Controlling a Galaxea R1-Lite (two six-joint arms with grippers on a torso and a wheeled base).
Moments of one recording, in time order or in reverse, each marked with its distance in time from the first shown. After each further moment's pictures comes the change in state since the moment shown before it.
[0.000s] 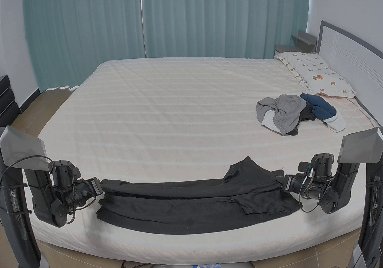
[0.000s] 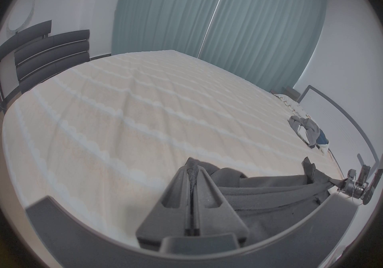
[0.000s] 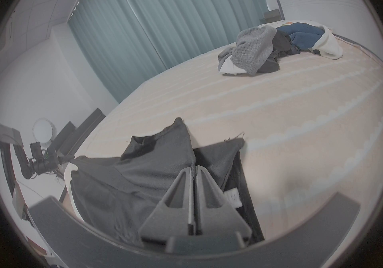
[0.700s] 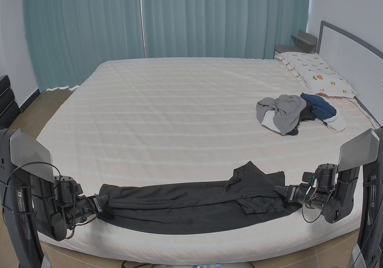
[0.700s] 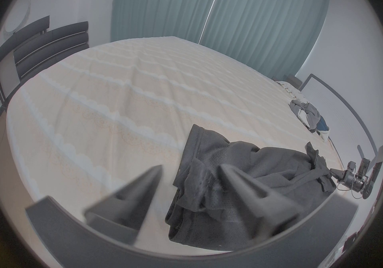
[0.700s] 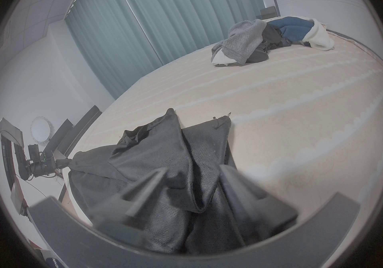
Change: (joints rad) left arm -0.029 0.068 0.181 -0.145 -0.001 0.003; right arm -0.023 0.054 0.143 -0.160 0.003 -0.015
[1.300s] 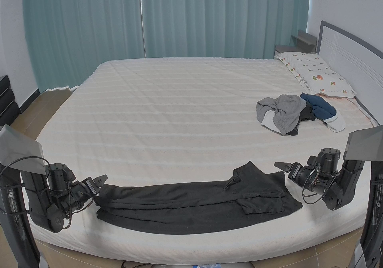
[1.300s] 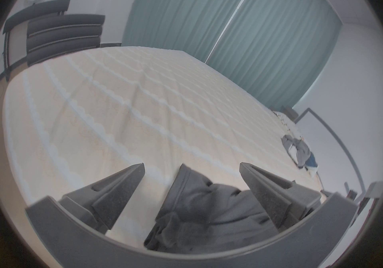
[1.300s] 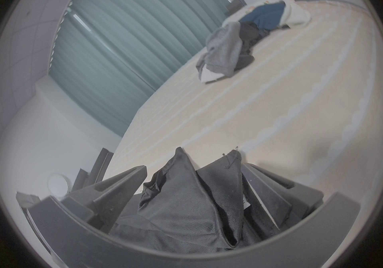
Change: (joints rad) left arm 0.027 -0.094 -0.073 0.030 -0.010 -0.179; right arm -0.010 -0.093 -0.135 0.116 0.001 0.370
